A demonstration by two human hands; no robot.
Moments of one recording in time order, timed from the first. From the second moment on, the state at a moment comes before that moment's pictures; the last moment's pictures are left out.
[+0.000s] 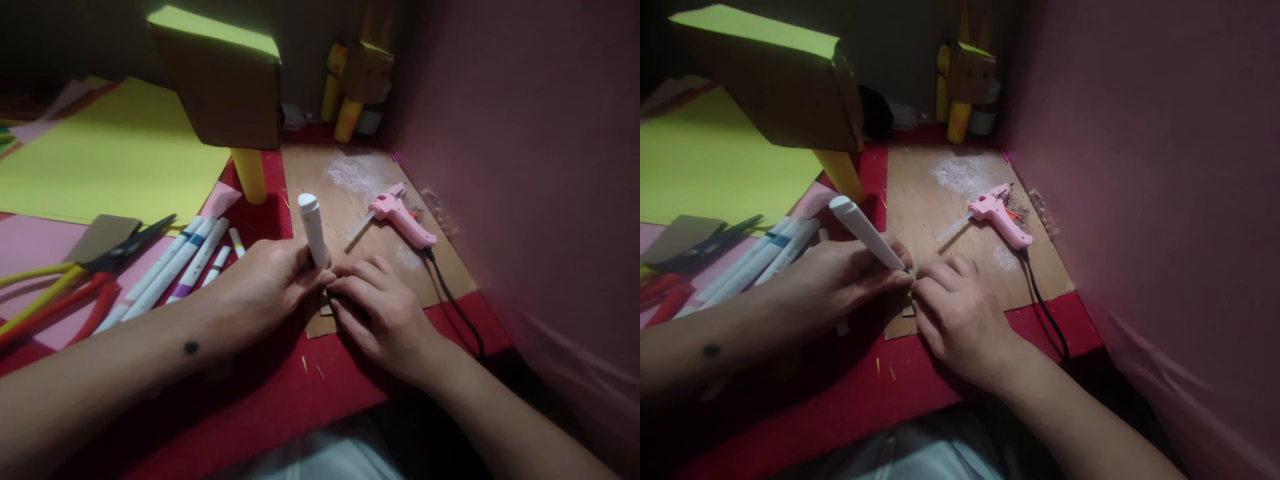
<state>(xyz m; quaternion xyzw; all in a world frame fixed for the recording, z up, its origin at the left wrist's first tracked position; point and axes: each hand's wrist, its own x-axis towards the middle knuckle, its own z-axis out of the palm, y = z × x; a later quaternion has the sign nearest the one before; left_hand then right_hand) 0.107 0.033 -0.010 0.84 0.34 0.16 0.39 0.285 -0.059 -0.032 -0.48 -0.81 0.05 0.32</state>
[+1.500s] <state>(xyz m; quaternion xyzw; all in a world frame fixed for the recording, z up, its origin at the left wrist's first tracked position) 0.105 0.029 -0.014 0.86 0.27 0.16 0.40 0.286 -0.058 -0.032 -0.48 -0.82 0.05 0.32</state>
